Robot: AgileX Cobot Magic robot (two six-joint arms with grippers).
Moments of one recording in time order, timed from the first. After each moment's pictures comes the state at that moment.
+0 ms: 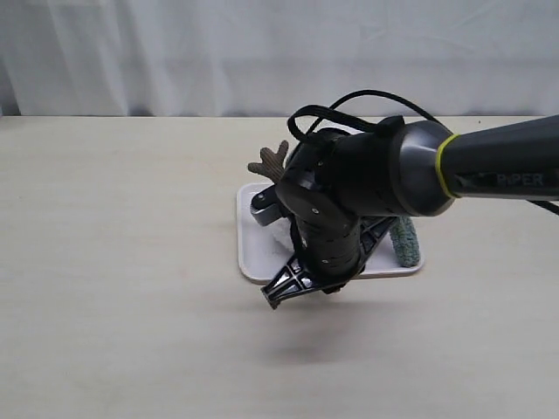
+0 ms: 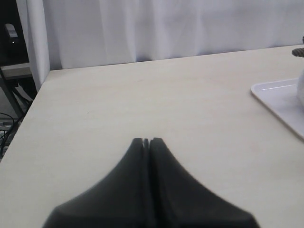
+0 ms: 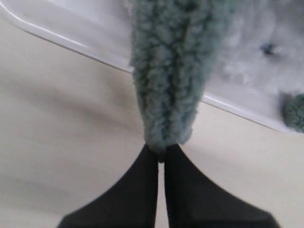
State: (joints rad) left arm -0.13 0.00 0.00 0.07 0.33 0.01; right arm 0.75 1.95 -1.25 -0.41 0.93 0.52
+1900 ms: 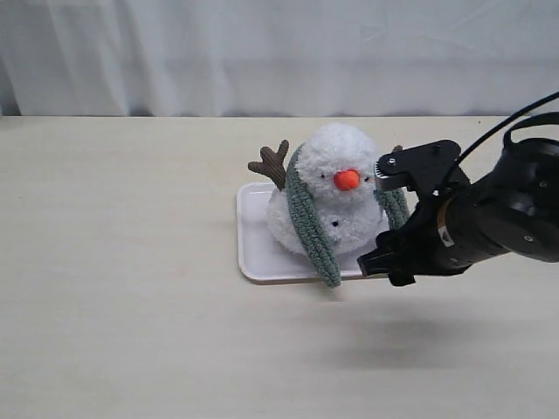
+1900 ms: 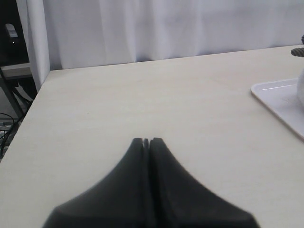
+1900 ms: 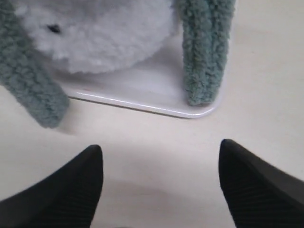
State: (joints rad) left arm -0.13 0.00 0.00 0.07 0.33 0.01; right arm 0.50 1.55 -0.80 -0.54 0.50 0.67
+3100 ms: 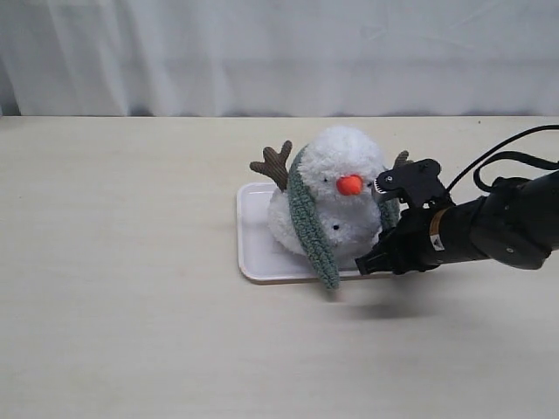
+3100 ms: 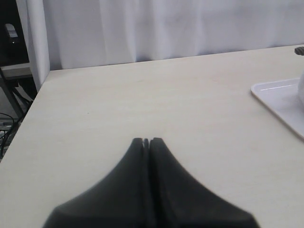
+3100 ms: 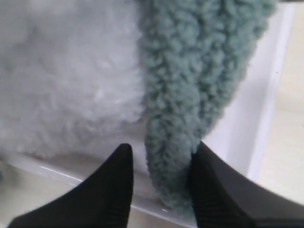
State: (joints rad) left arm -0.13 0.00 0.00 0.07 0.33 0.01; right arm 0.27 1.86 -0.79 -0.70 -0.03 0.60
